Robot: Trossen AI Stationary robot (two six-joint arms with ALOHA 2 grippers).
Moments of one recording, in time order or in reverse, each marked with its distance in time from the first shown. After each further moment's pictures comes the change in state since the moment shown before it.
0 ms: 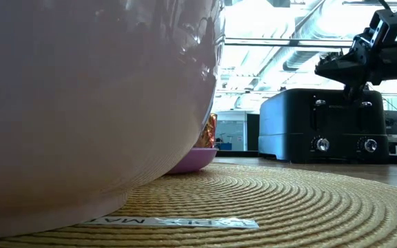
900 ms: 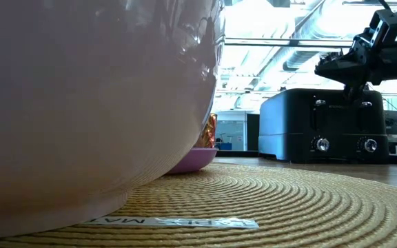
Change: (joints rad) left arm 0.107 0.000 0.000 0.208 -0.014 0.270; right arm 0.000 0.000 0.000 0.000 0.000 0.000
